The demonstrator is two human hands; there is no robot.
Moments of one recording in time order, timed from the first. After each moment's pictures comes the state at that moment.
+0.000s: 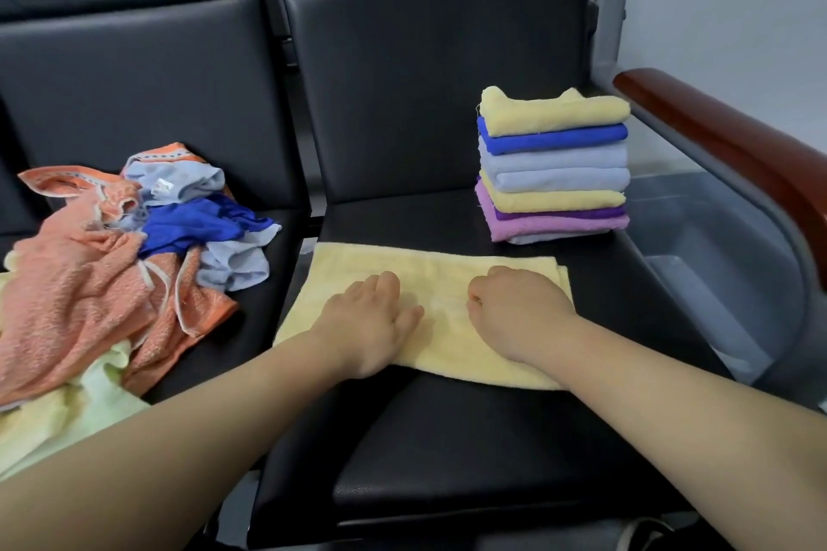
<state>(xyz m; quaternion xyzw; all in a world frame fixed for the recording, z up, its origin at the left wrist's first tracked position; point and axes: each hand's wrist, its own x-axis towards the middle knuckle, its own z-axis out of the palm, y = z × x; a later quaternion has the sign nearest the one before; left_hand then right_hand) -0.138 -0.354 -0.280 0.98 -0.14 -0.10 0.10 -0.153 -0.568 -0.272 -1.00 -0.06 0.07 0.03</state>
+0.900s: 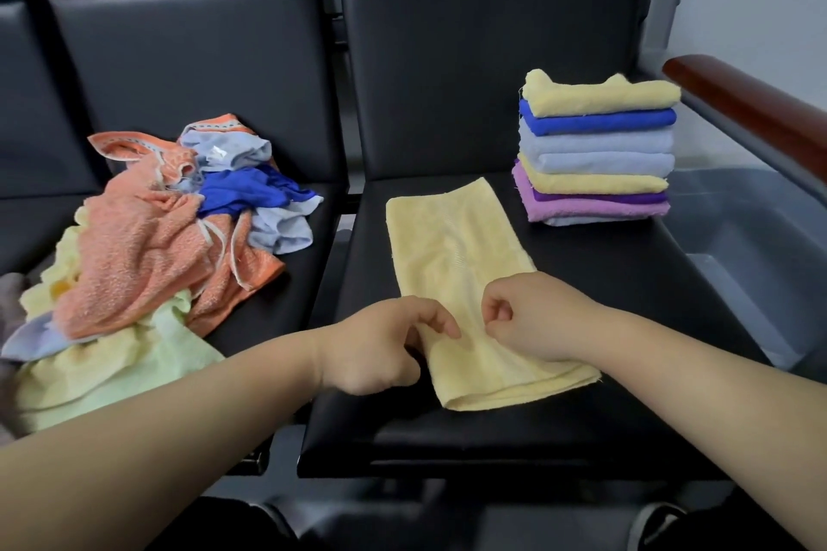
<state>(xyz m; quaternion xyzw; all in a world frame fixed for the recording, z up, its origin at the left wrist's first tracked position) -0.209 -0.314 -0.254 0.85 -0.19 -0.28 0.39 -0.188 -0.553 -0.264 -0.96 -0.13 0.14 0.18</state>
